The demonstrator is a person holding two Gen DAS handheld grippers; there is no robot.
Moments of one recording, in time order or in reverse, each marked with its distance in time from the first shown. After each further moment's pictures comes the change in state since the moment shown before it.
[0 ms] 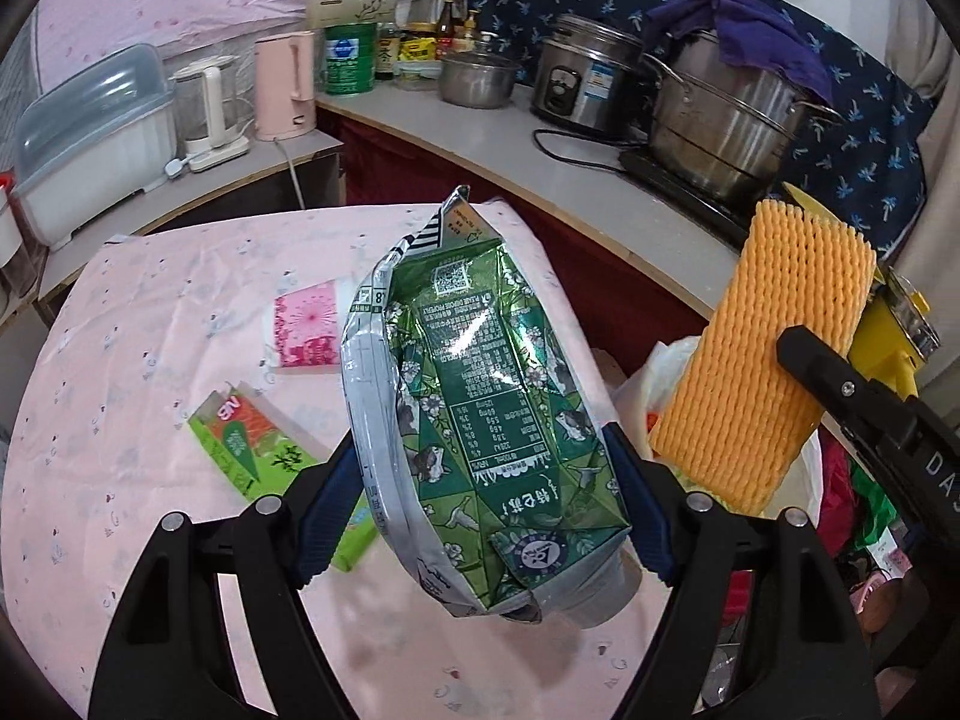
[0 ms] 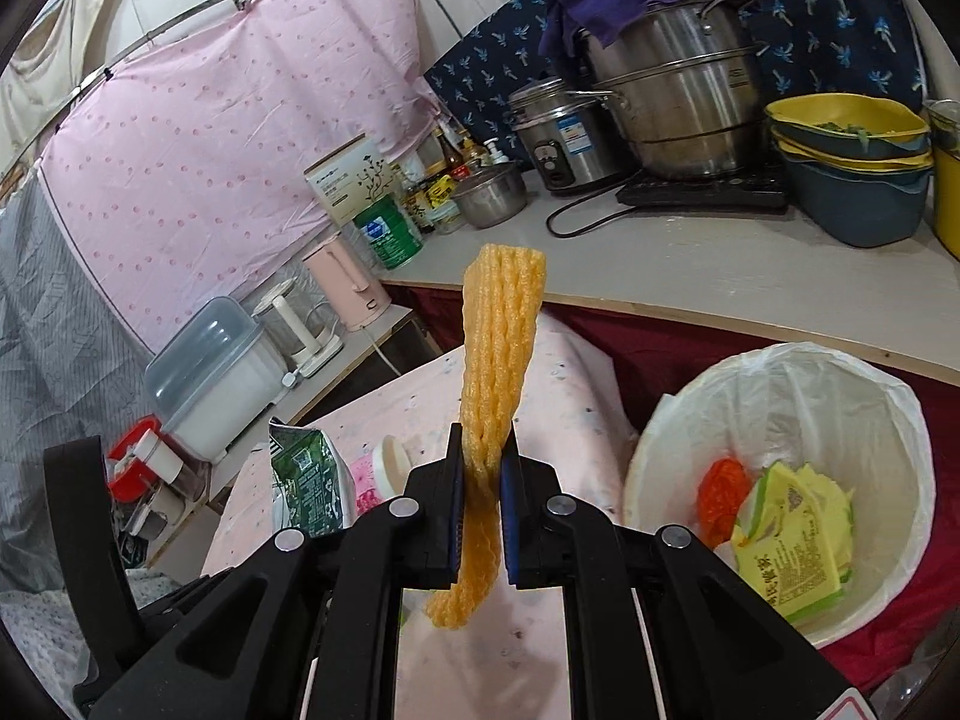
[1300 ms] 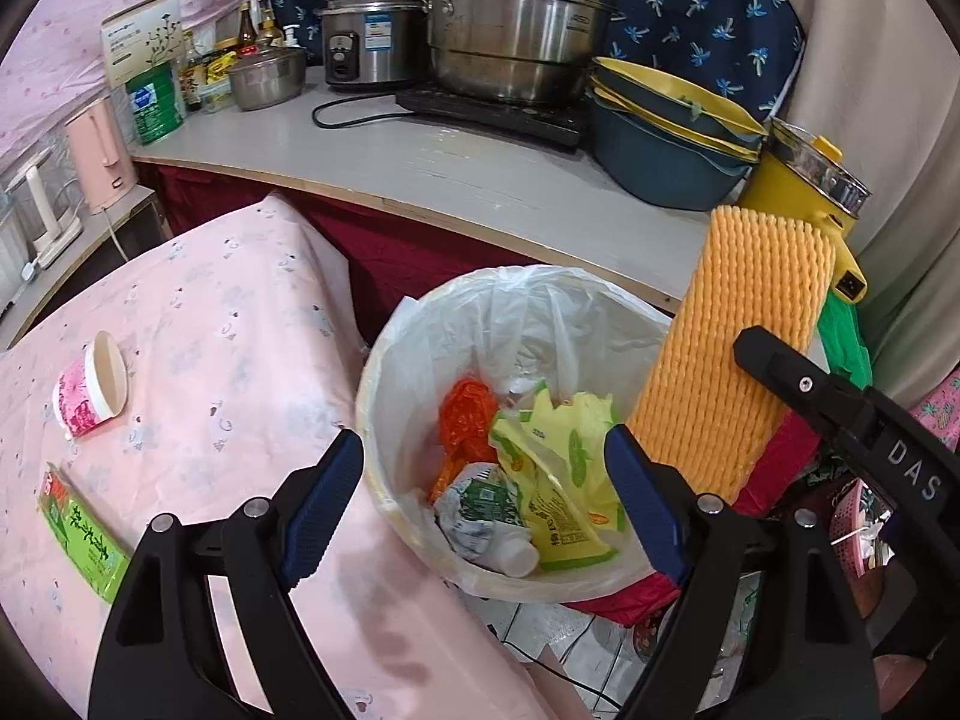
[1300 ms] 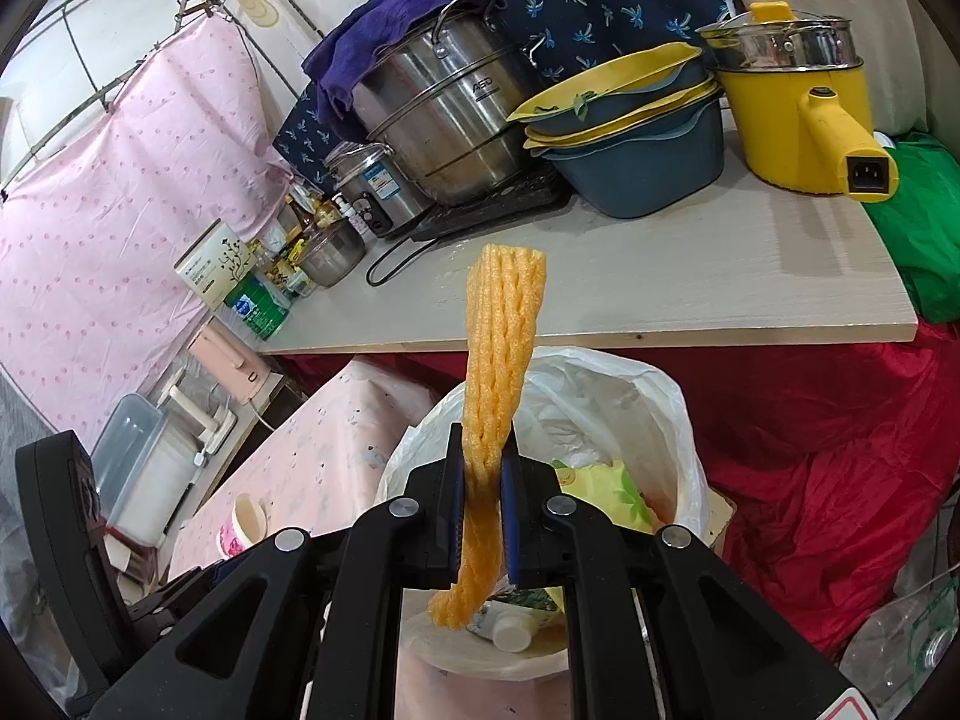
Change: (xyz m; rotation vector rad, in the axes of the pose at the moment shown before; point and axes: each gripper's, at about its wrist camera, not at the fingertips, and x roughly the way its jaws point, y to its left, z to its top) left arm 0.055 -0.168 -0.023 0.276 0.063 -0.151; right arm -0.050 -0.162 -0.003 0.217 -0.066 -0.178
